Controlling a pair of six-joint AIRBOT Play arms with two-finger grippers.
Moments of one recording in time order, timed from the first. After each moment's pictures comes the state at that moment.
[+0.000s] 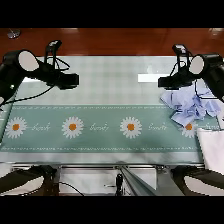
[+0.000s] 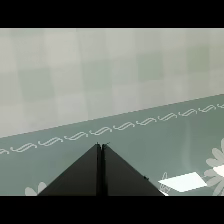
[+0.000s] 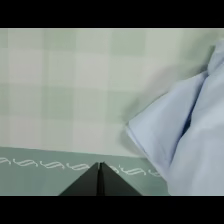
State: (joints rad) left arm -0.23 -1.30 1.27 1.30 -1.12 -1.63; right arm 0.16 -1.34 1.26 -1.58 1.10 1.70
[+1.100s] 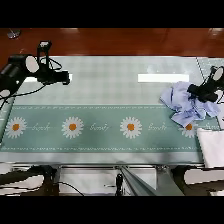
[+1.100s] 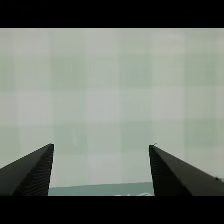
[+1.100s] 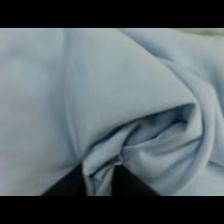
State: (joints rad) left arm -0.12 -1.43 1.27 1.52 -0.96 -1.65; right arm -0.30 -1.61 1.26 -1.63 1.08 1.84
